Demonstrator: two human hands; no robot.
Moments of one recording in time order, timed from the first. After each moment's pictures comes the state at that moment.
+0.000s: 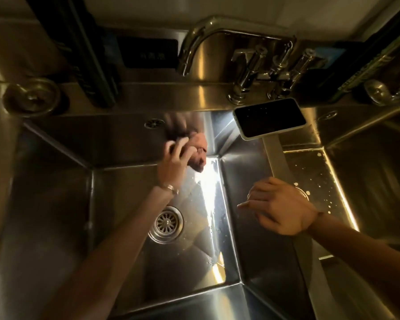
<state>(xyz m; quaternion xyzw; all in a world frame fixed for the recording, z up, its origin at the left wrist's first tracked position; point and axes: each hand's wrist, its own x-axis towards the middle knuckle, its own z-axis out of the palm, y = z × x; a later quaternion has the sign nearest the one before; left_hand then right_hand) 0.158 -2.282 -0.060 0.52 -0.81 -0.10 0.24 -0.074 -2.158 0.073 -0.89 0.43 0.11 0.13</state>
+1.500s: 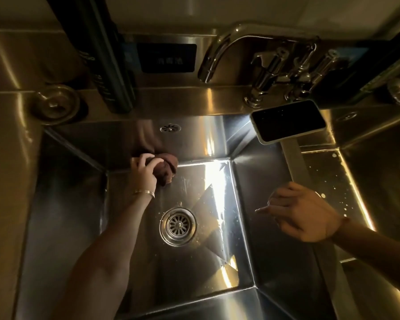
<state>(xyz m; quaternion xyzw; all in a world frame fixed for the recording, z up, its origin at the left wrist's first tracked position) 0.243 -2.295 -0.107 0.66 -0.70 -0.18 0.22 -0.080 -2.159 0.073 -0.89 0.42 0.10 0.12</state>
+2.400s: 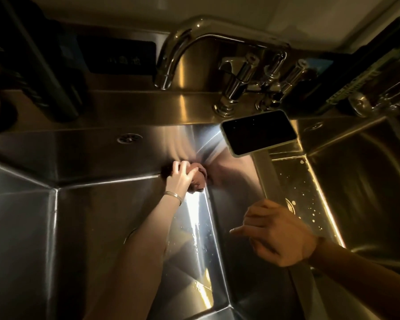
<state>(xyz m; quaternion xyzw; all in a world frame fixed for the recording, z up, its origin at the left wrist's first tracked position) 0.095 -2.300 -0.130 0.49 -0.86 -0.15 0.08 -0.080 -2.159 0.069 -0.88 0.44 0.09 0.18</state>
